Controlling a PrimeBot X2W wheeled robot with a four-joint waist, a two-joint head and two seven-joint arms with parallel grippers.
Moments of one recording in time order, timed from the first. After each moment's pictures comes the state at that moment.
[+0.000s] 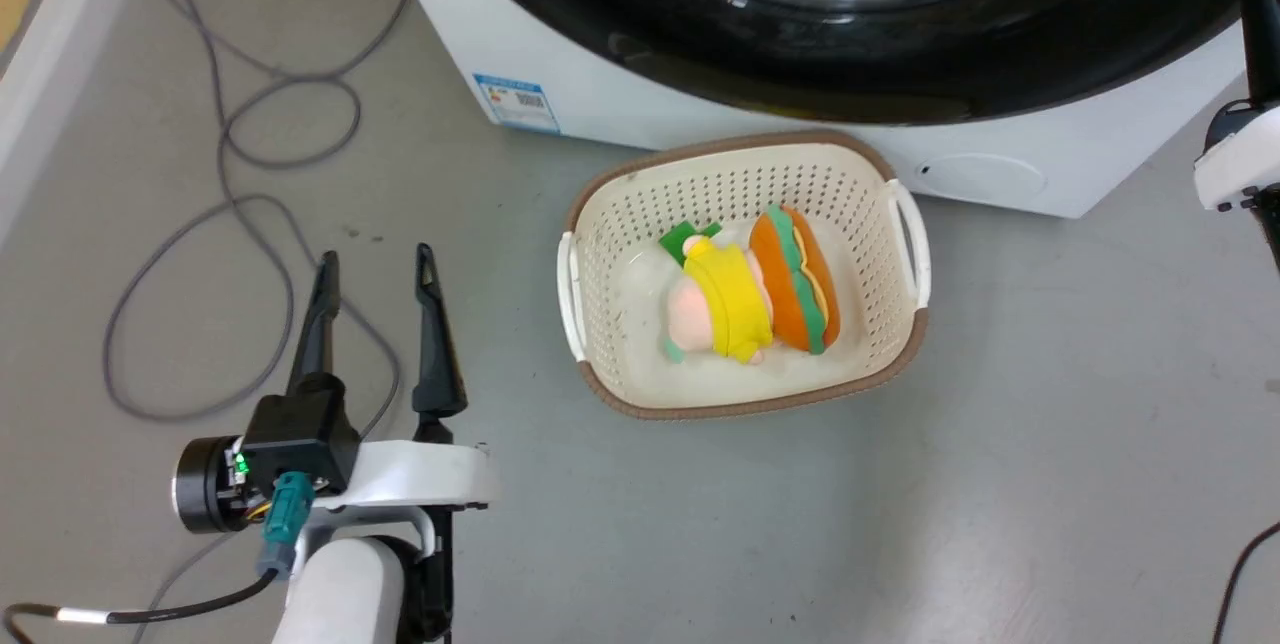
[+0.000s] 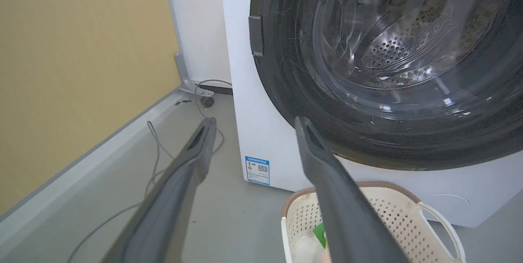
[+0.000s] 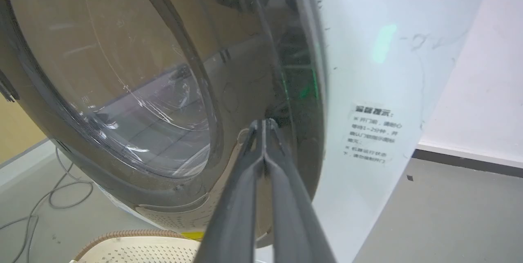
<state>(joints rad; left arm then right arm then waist) -0.21 0.05 -0.13 0.03 -0.13 0.21 -0.26 -0.91 -0.39 0.12 0.76 0.35 0.13 -0.26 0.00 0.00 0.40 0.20</state>
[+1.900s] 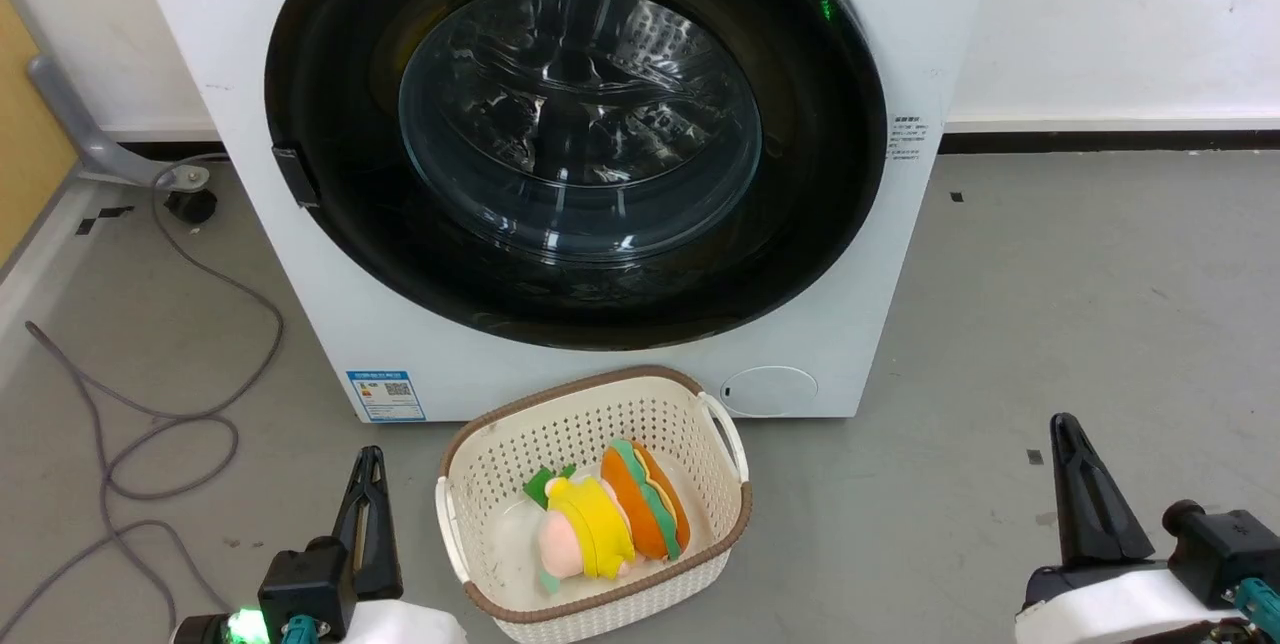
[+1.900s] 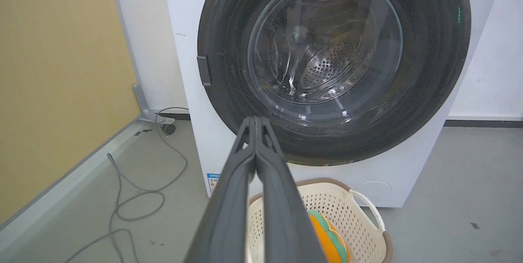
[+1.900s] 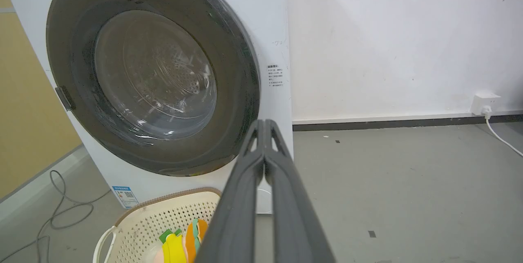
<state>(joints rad) 0.04 0.05 -0.05 0.10 -0.06 0.15 -0.25 0.00 -0.06 -0.07 0.14 0.15 0.13 -0.25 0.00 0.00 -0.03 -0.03</state>
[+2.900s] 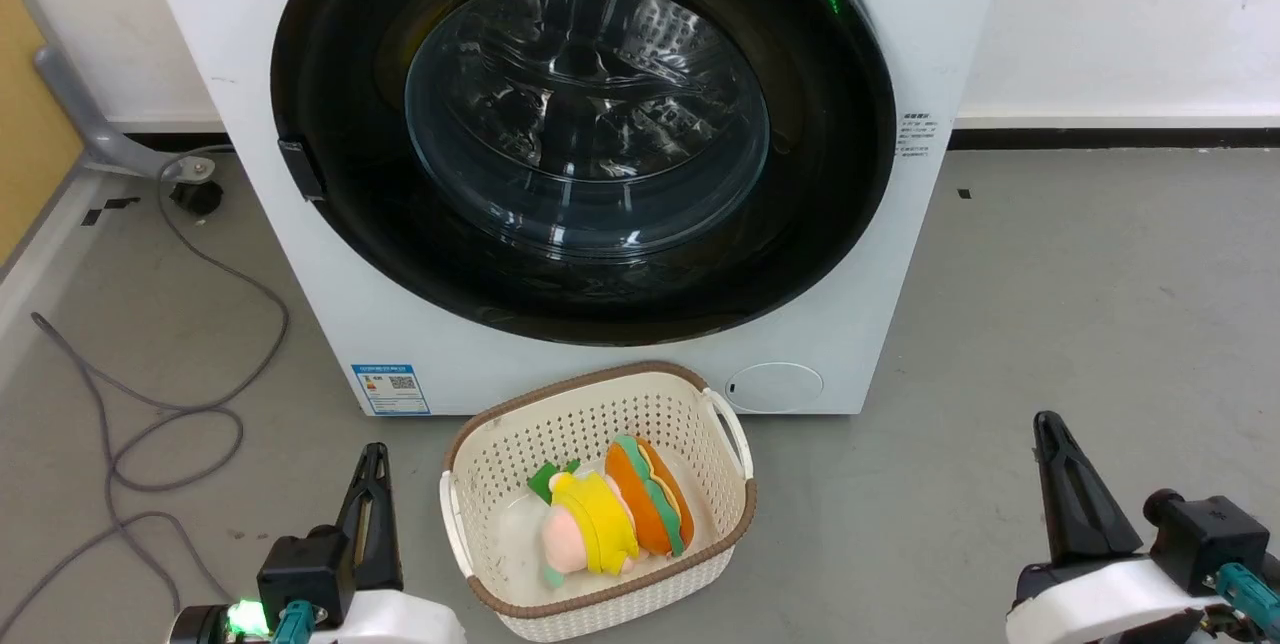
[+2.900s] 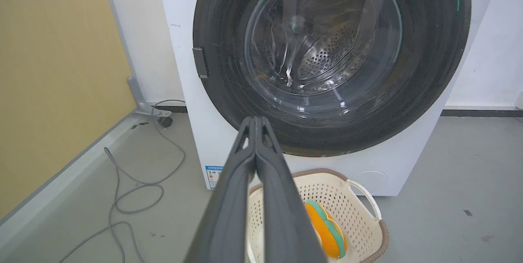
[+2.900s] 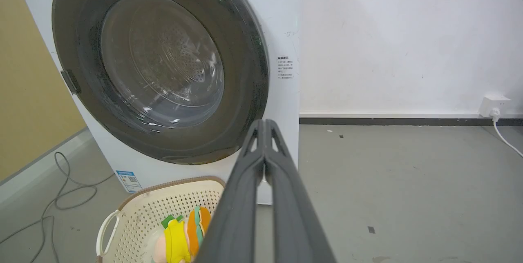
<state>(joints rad) 0.04 0.05 -0.04 0.08 -0.05 0.11 -0.19 0.00 -0.06 -0.05 0.11 0.12 0.13 -0.19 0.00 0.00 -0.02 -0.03</state>
